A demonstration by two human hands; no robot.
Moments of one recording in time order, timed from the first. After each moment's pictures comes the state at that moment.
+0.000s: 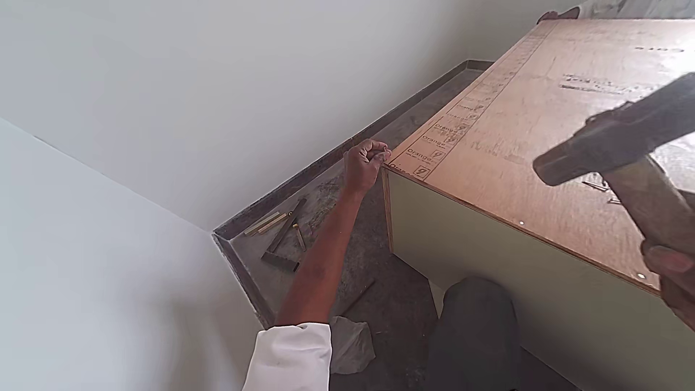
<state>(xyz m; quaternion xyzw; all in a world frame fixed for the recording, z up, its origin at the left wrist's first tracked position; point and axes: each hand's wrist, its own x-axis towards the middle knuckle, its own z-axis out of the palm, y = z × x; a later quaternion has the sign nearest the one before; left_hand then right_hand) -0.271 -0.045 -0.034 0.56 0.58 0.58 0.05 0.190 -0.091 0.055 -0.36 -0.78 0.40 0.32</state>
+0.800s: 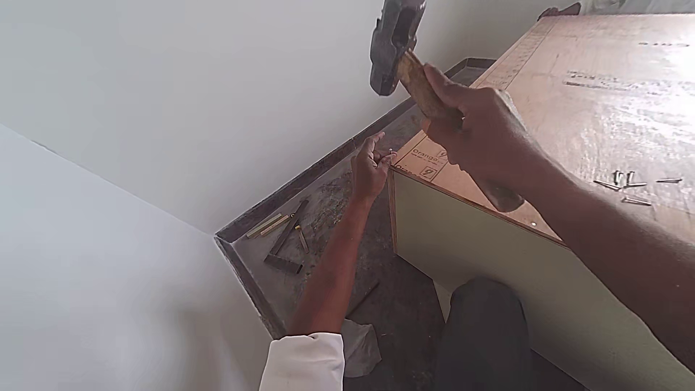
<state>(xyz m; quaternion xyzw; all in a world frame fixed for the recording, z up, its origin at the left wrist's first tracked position) -0.262 -0.045 -0.040 0.55 0.59 0.59 0.04 -0.043 -0.034 0.112 -0.24 -0.91 0.18 0.29</state>
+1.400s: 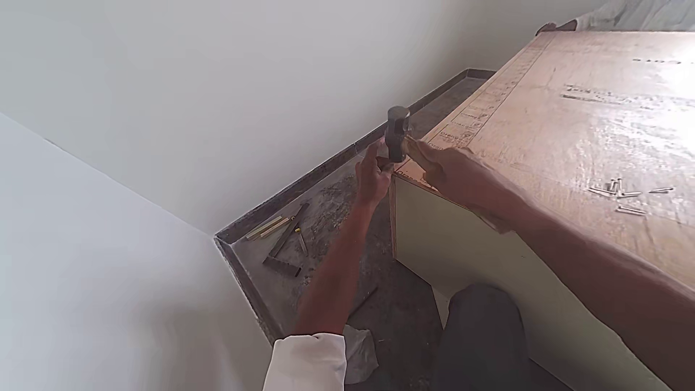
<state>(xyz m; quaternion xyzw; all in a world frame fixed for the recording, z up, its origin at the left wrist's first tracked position) -0.258 -0.046 -0.042 0.55 0.60 0.59 0.01 -0.053 -0.027 0.078 -0.30 -0.93 0.18 0.14</state>
